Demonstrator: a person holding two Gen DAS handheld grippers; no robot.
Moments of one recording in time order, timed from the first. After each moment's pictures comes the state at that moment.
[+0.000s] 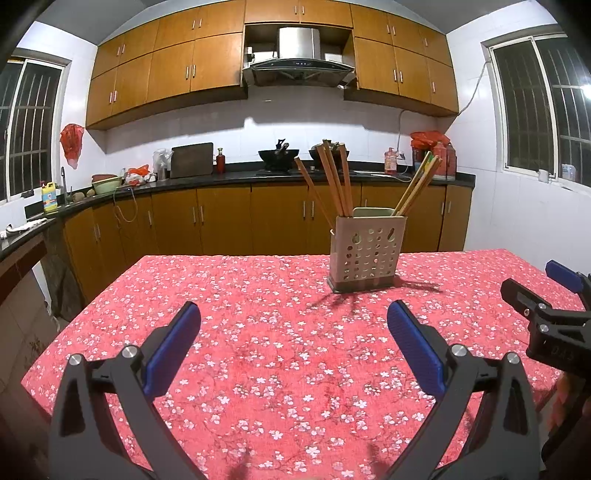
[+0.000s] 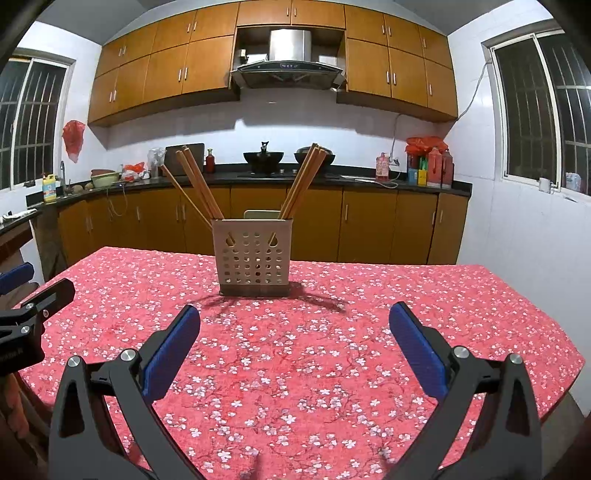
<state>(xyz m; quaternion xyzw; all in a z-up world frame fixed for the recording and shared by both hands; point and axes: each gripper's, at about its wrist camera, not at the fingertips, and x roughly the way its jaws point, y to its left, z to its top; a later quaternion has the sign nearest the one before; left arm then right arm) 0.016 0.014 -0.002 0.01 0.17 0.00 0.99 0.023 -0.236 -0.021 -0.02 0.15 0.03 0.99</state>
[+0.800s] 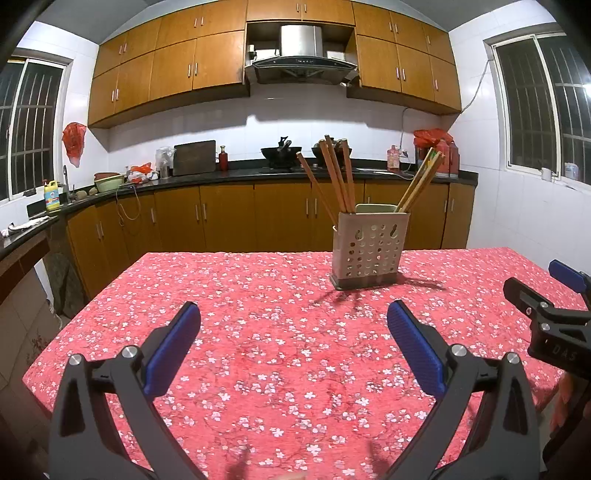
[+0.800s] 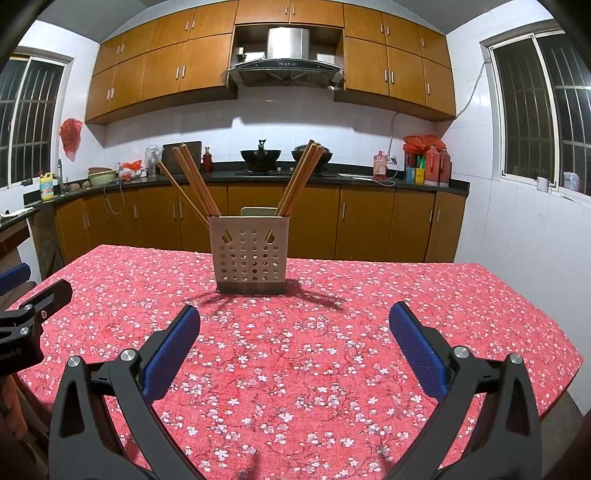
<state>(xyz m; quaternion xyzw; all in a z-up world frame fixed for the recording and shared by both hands) 0.015 0.012 -0.005 0.01 0.17 0.01 0.99 0.025 -0.238 -0.022 -0.01 0.16 0.03 0.99</state>
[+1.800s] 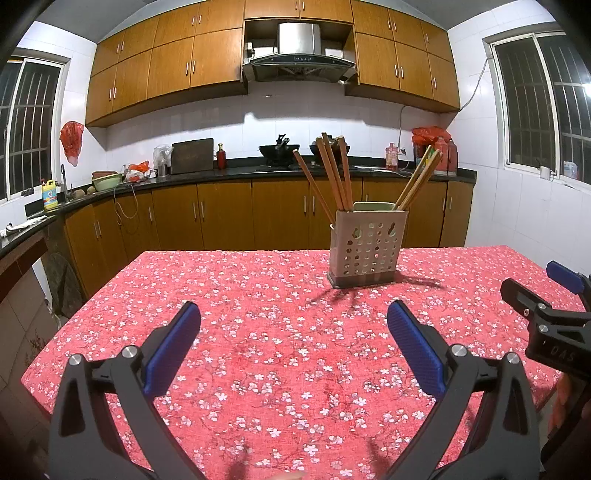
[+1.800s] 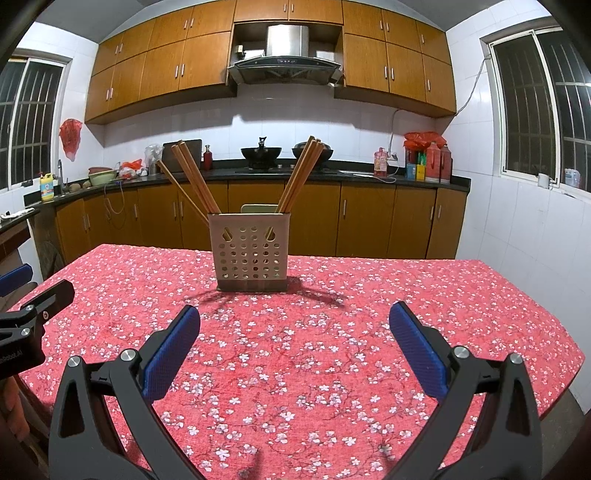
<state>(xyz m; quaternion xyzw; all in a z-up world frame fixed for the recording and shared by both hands) 0.018 0.009 -0.005 0.01 0.17 0.01 0.98 0.026 -0.236 -0.025 -0.01 0.16 0.03 0.99</state>
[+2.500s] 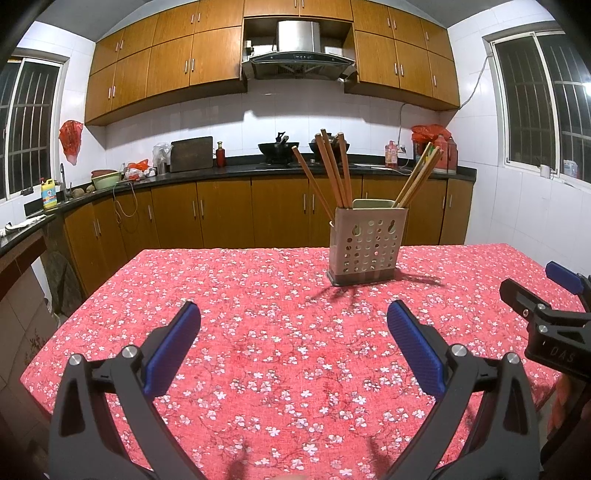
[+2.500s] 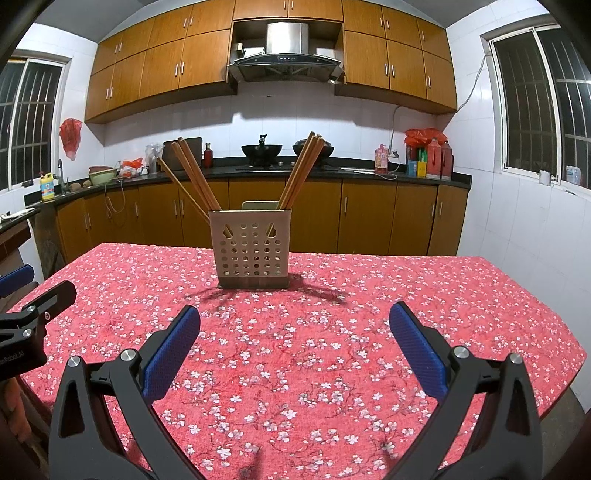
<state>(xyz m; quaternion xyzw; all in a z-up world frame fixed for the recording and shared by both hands) 0.020 0.010 -0.008 0.01 0.18 0.00 0.98 0.027 -0.235 -0.026 -0.01 0.17 0.03 0.99</state>
